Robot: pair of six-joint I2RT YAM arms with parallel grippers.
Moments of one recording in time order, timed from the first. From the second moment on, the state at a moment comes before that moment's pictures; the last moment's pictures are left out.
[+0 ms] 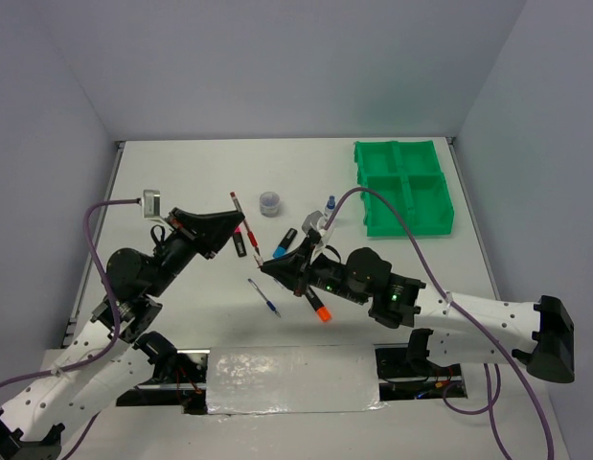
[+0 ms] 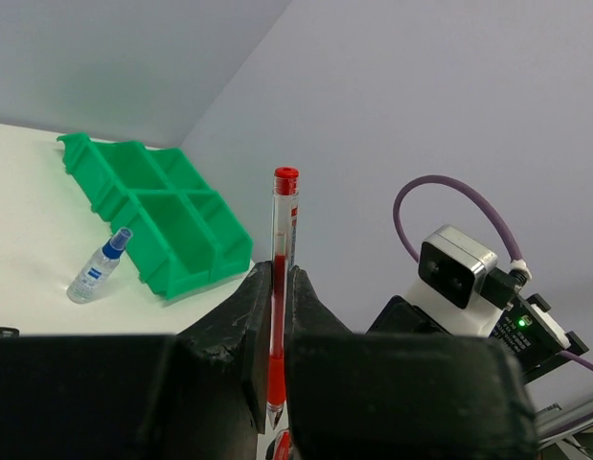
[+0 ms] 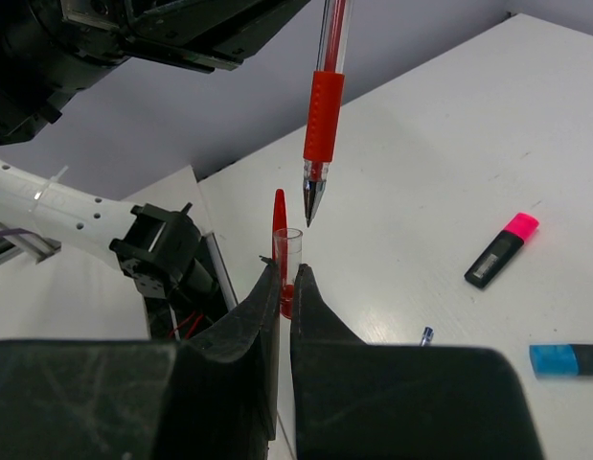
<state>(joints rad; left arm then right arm) -0.61 0.58 0.62 0.27 0.08 -0.81 1.18 0.99 0.71 0.33 0.05 0.29</state>
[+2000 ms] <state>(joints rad) -0.61 0.56 0.60 0.28 0.09 -0.80 1.16 1.03 0.78 0.30 0.05 0.25</state>
